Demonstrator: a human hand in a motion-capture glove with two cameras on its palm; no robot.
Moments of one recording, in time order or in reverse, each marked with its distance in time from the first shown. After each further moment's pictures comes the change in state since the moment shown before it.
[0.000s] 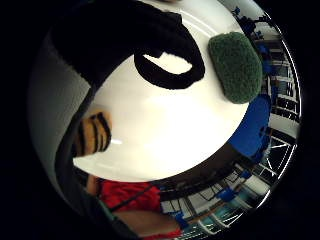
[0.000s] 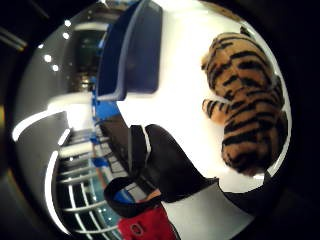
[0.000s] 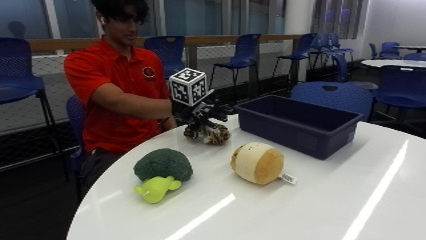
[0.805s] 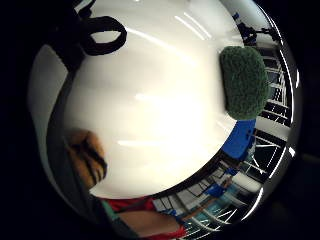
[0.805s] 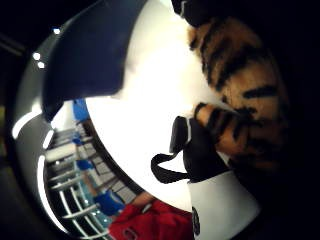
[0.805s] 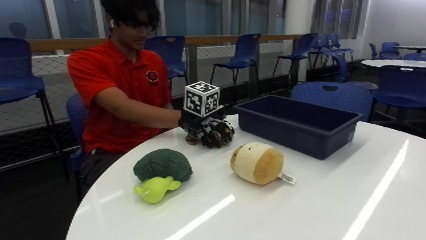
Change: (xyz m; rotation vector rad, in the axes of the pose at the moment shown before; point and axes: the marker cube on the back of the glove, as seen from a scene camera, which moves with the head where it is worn) arm -0.003 -0.027 0.046 -0.044 0.191 0.021
